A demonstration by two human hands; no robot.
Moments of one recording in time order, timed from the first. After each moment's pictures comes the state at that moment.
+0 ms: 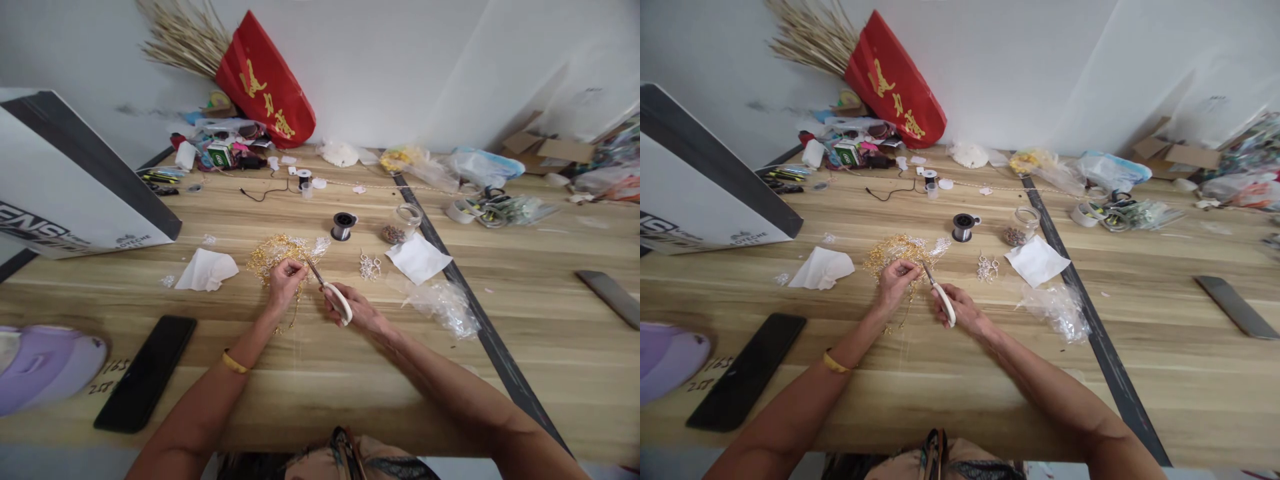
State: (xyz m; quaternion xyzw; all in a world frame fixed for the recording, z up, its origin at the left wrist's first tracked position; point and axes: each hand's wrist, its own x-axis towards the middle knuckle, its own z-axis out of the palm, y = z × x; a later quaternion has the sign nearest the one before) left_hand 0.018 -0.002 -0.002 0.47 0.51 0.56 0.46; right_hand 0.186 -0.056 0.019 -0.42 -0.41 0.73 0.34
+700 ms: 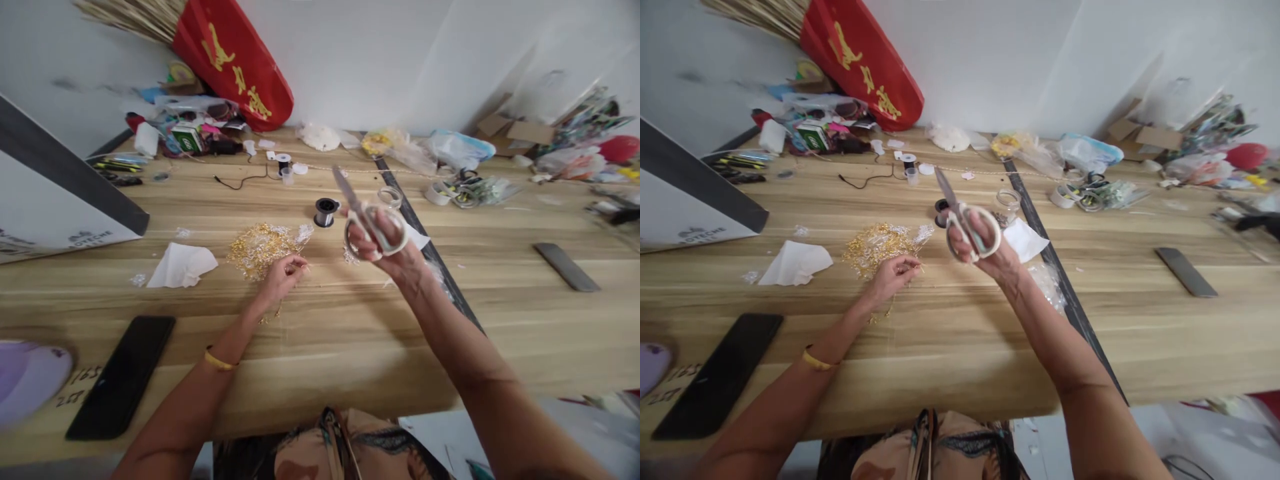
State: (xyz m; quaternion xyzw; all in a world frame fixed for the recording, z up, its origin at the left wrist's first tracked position) left_hand 0.024 -0.009 0.001 0.66 0.45 0.36 0.48; right_hand 0.251 -0.023 0.112 -0.26 -0.45 0.72 0.47
